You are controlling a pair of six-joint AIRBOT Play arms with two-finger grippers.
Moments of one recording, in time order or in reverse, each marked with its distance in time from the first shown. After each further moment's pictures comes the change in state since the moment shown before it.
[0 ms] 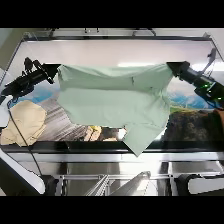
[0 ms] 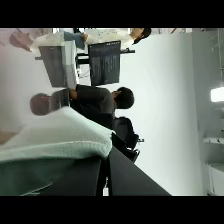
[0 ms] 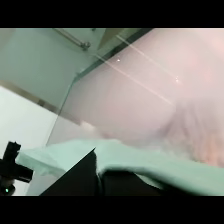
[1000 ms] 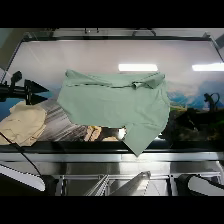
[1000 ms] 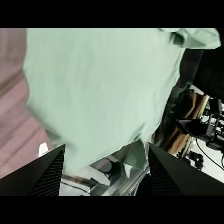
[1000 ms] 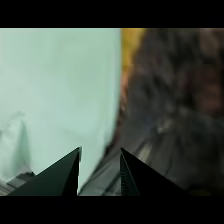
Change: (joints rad) left arm 0.176 0.228 -0.137 0.782 -0.187 -0.214; right arm -0.273 0.350 -0.380 -1.129 0.249 0.784
